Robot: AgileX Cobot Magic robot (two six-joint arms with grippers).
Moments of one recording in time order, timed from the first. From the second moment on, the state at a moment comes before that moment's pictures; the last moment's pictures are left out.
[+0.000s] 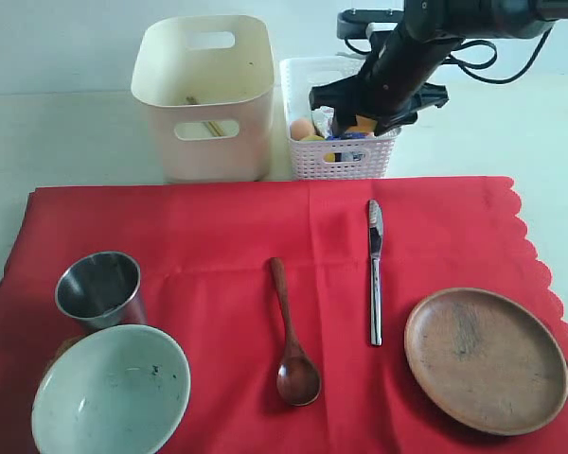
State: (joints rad) left arm 0.08 0.01 0.00 0.10 0.37 -0.15; right arm 0.33 2.18 -1.67 0.10 0.66 0.13
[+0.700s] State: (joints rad) left arm 0.08 0.01 0.00 0.10 0.37 -0.15; right arm 0.33 2.15 -1.67 0.11 0.60 0.13
